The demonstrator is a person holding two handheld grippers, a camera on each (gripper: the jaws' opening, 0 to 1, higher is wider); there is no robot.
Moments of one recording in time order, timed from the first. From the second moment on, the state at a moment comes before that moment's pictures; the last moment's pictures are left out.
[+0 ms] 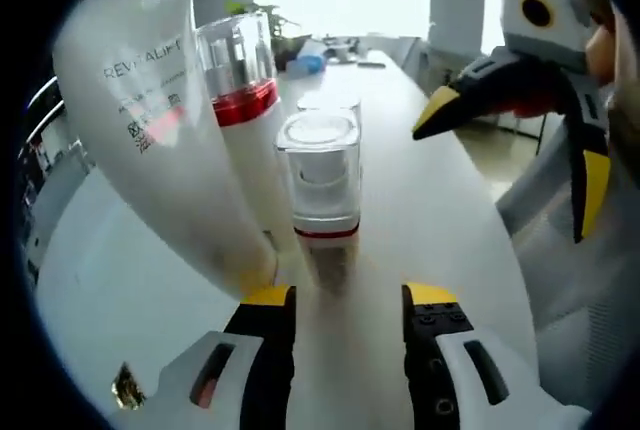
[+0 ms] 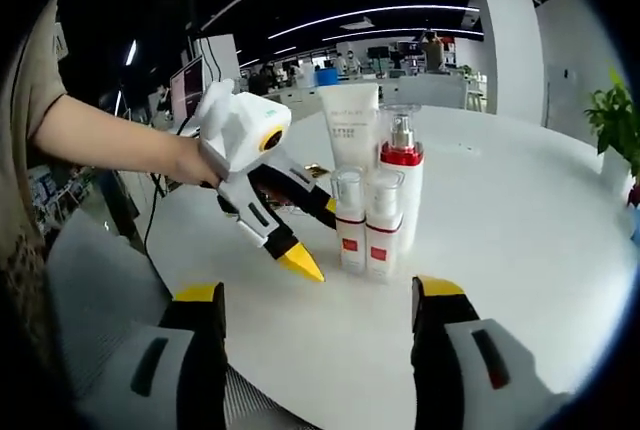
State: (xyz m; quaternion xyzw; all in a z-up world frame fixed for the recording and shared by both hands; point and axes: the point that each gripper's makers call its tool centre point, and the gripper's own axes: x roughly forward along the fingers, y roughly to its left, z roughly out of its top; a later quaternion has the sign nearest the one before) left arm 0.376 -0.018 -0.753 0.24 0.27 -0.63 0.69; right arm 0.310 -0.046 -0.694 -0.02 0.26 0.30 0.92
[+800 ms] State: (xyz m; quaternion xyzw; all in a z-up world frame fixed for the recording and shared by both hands) left arm 0.333 0.040 -0.732 0.15 0.32 -0.54 0.76; right arm 0.306 -0.040 -0.689 -0.02 0.26 0.31 0.91
